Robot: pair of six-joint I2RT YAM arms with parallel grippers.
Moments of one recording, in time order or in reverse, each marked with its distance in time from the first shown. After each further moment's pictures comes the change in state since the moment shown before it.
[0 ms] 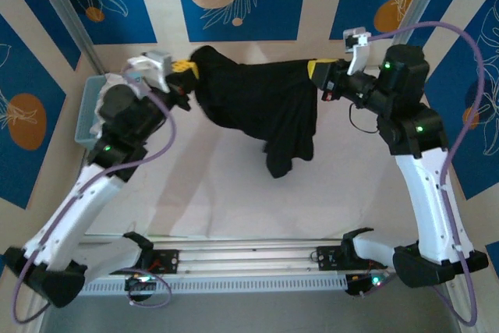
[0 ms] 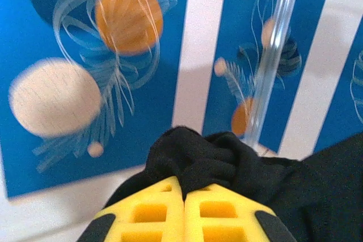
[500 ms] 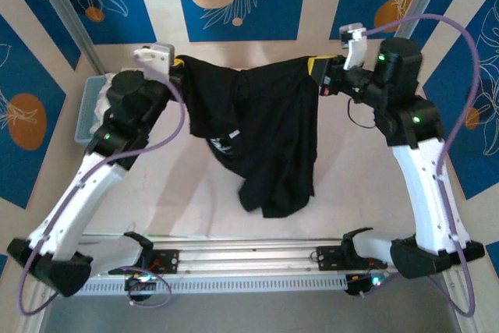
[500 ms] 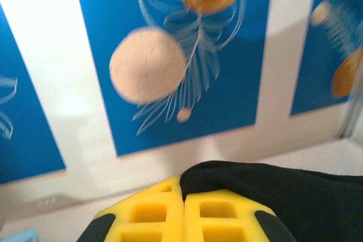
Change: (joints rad) left arm 0.052 0.129 0.096 -0.201 -0.232 0.166; right arm 0.002 0.084 0.018 -0.052 0.074 -0.037
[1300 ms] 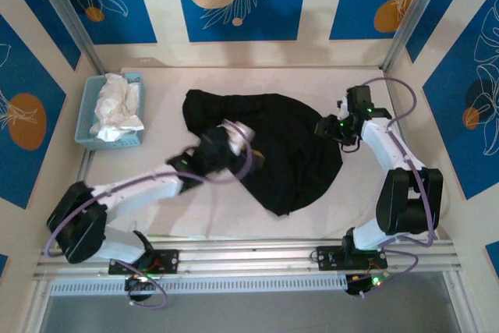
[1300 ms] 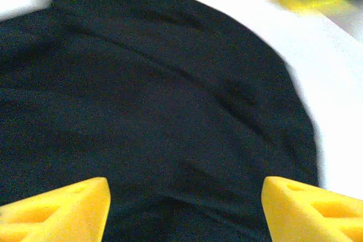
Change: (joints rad) left arm -0.439 0.234 -0.492 0.226 0.234 -0.261; right arm -0.278 0.250 -0.612 0.003 0.148 0.106
